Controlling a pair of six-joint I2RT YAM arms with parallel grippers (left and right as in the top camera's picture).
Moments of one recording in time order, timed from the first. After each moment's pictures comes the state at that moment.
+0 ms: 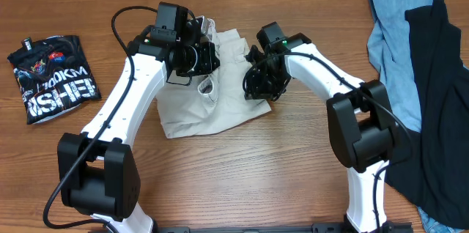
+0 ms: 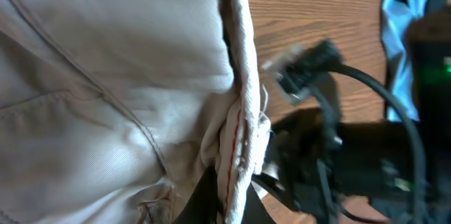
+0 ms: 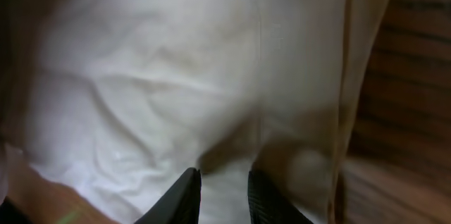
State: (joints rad) left arm -0.23 1.81 1.46 -0.71 0.47 -0.34; right arm 0.41 2.20 1.63 -0.91 -0.44 0.18
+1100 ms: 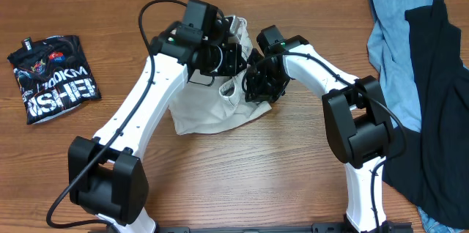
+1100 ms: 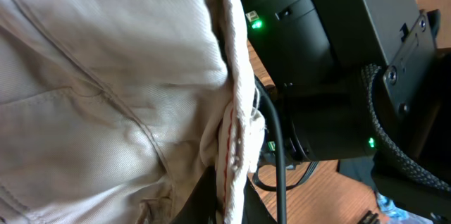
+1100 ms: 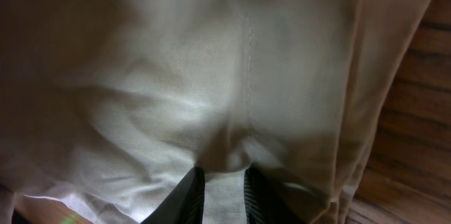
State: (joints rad) left arm -0.37 1.81 1.56 -0.76 0.48 -0.35; right arm 0.41 2.23 1.64 -0.91 -0.45 0.20
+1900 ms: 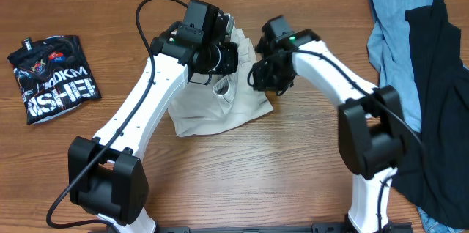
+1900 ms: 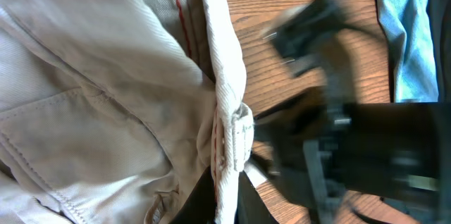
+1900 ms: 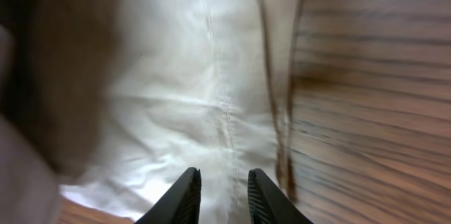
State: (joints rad) left arm -0.37 1.81 1.56 -0.77 0.32 -0.35; right arm 0.38 2.09 1.63 -0.92 -0.32 0.25
